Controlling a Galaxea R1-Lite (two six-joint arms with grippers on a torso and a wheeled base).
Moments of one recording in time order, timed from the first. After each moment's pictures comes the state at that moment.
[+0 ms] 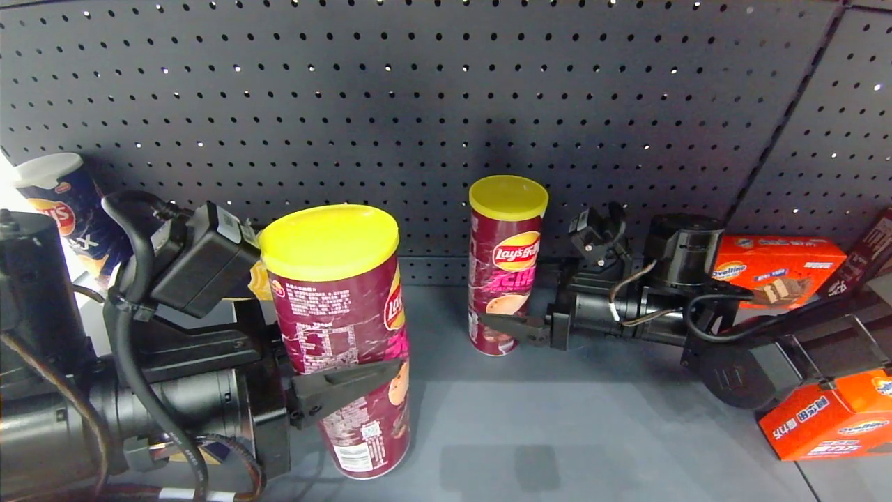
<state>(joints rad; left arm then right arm) -0.58 1.30 -0.64 -0.43 -0.38 0.06 0.50 1.94 -0.97 -0.91 0.70 -0.17</state>
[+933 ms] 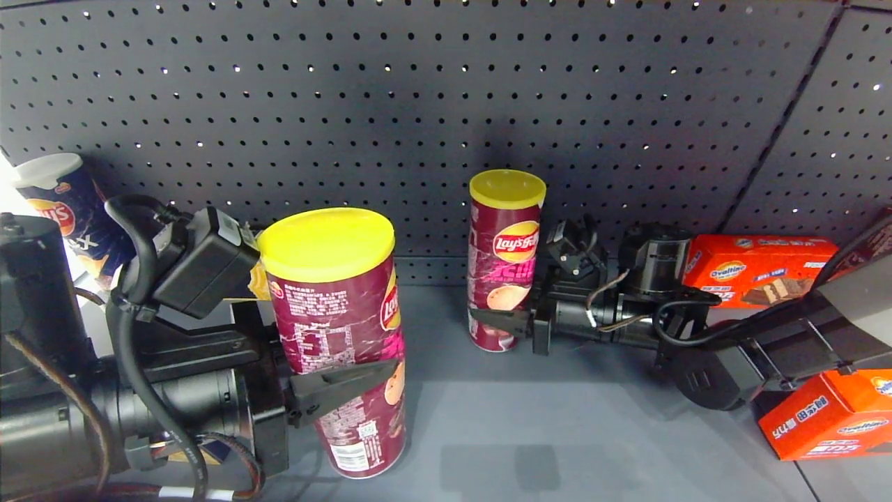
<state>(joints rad) -0.57 1.30 -0.64 -0.43 -0.38 0.06 0.52 2.01 -1.01 -0.92 0.68 -0.17</state>
